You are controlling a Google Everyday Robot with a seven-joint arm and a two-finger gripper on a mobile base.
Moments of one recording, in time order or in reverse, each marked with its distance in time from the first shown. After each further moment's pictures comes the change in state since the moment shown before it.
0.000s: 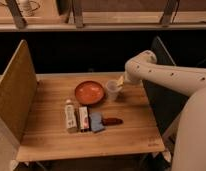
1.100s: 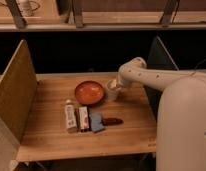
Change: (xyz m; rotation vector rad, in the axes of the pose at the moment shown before) arm 0.006 0.028 0.080 -0.092 0.051 0.041
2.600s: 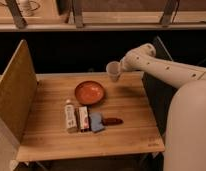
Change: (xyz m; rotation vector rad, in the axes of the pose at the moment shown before) arm -0.095 0.017 -0.079 -0.081 -0.244 -0.089
